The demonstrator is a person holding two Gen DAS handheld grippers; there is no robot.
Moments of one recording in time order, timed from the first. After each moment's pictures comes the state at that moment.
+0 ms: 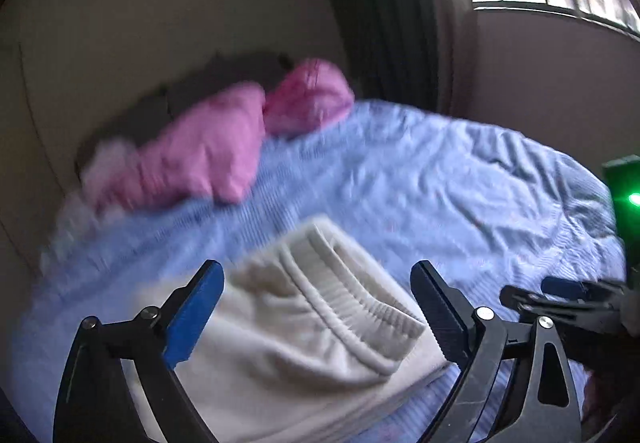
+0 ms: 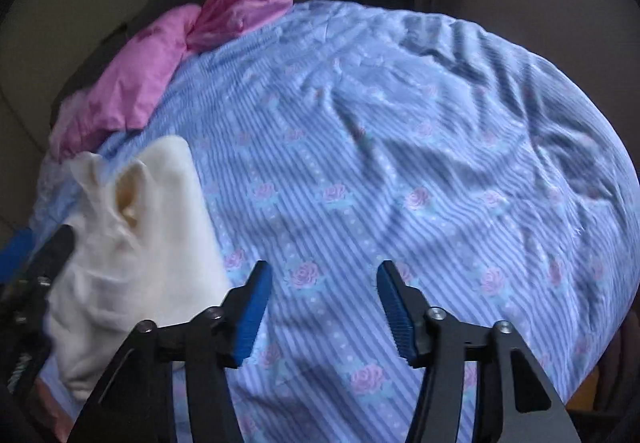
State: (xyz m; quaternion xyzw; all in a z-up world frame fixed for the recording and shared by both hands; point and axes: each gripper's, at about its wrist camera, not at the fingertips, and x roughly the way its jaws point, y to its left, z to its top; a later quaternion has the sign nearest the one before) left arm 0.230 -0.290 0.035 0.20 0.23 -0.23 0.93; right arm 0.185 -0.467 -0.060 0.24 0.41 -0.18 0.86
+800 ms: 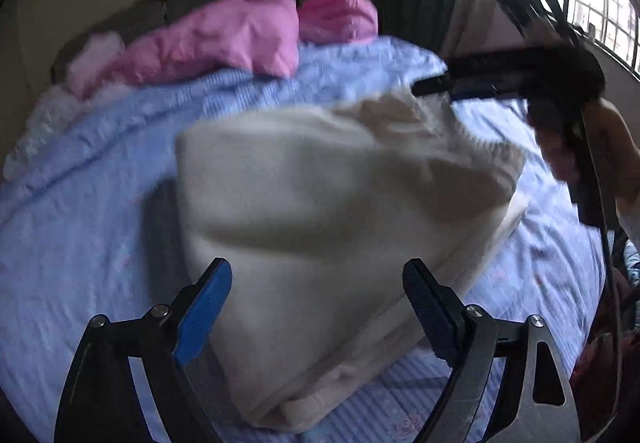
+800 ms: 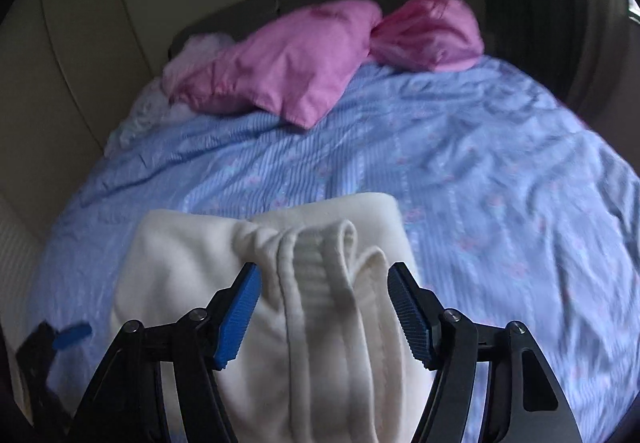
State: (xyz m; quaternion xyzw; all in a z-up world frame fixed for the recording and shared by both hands) left arm 0.274 -0.101 -0.053 0.11 0.40 -0.27 0.87; right arm 0.330 -0.358 -0.015 0.11 0.40 0.04 0.91
